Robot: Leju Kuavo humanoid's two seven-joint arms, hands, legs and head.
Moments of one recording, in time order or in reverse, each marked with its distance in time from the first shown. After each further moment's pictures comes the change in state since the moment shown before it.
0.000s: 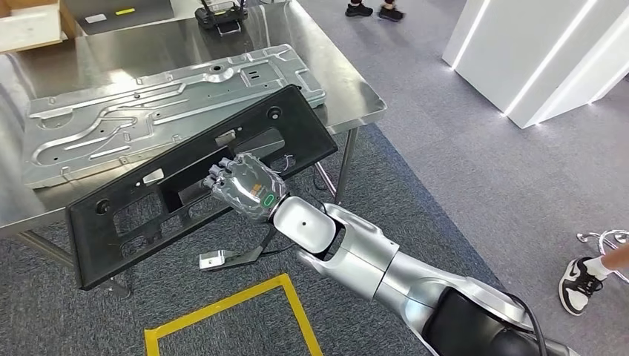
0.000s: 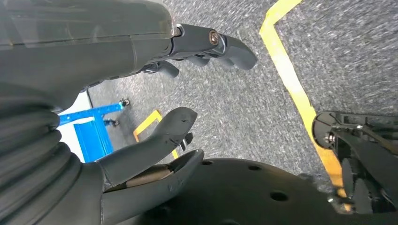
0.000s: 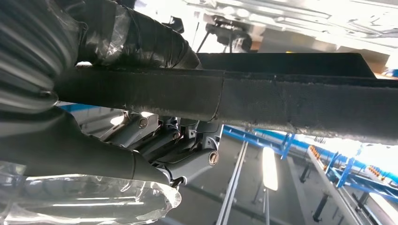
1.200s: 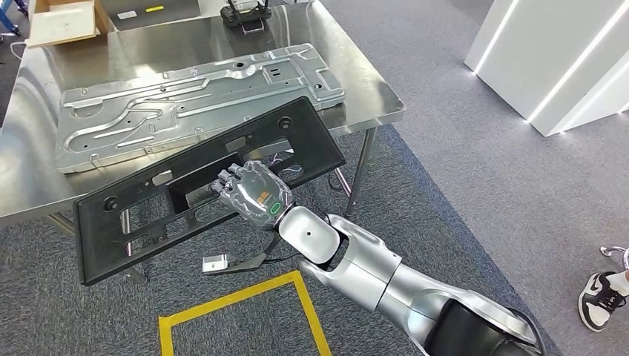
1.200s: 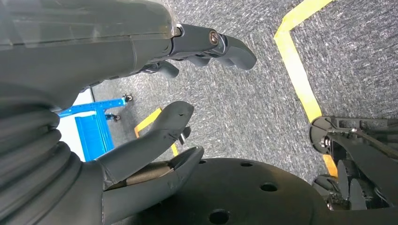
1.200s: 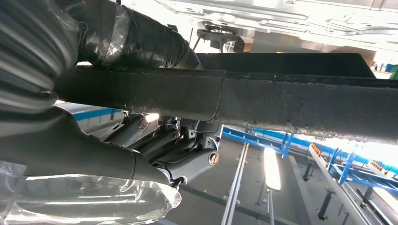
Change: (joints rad) left arm -0.002 -0.001 0.000 0.003 -0.012 0.026 0.017; right arm 0.064 -0.003 -0.030 -0.022 0.020 0.000 0.040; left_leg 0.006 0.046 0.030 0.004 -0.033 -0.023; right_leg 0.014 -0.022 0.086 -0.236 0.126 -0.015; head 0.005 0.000
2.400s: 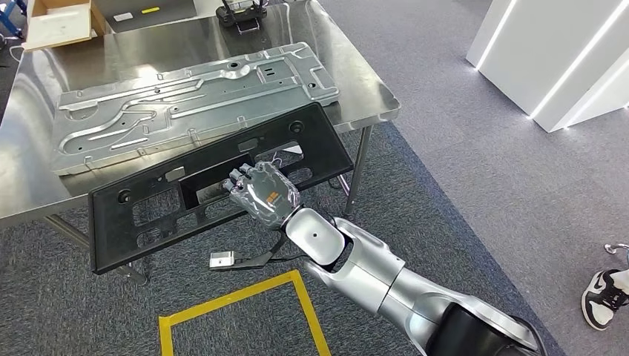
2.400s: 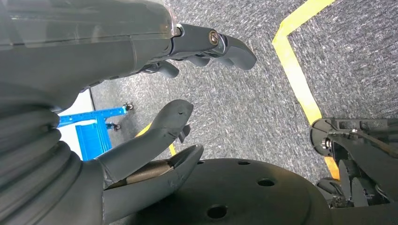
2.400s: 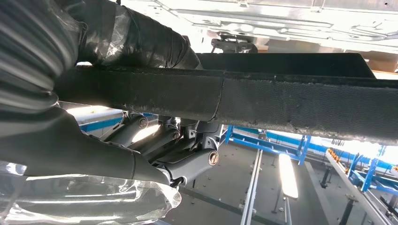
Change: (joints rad) left arm 0.000 0.000 -0.025 0.000 -0.023 -0.001 -0.006; right arm 0.029 -0.007 -0.035 0.019 0.019 -0.023 0.017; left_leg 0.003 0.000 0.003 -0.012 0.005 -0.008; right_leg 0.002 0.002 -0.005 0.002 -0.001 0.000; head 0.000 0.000
